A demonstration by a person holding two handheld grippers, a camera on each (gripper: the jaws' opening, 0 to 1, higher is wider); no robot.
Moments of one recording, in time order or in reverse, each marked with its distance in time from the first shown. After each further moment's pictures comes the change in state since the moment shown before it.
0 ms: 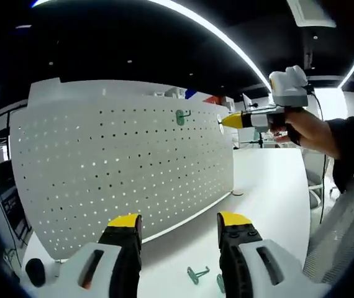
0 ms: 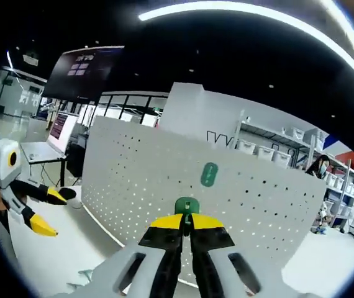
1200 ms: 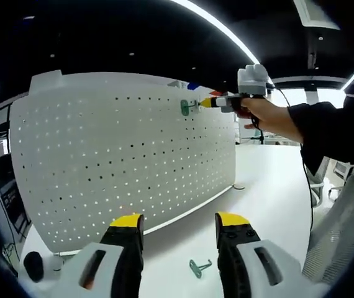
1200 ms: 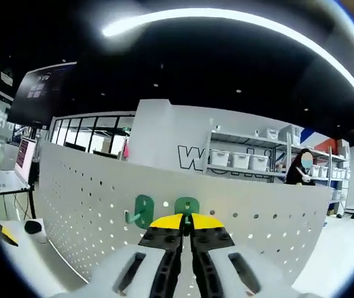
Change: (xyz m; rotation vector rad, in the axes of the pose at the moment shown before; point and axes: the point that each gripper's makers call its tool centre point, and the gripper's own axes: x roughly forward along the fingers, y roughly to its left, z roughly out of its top) left arm 0.003 0.009 -0.018 -0.010 0.054 -0.005; right arm 0.089 -0.069 0.004 0.133 -0.080 -0.149
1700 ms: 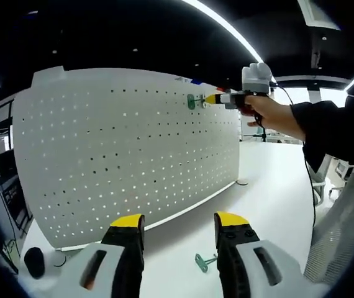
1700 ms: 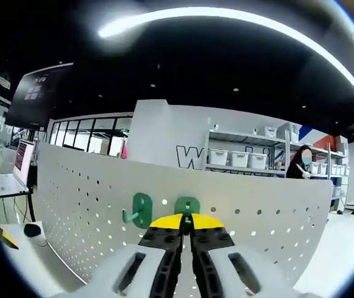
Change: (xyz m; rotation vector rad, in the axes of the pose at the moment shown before) left arm -0.001 0.010 -0.009 -0.026 0.020 0.013; right arm 0.003 -0.001 -0.005 0.023 -0.006 -0.015
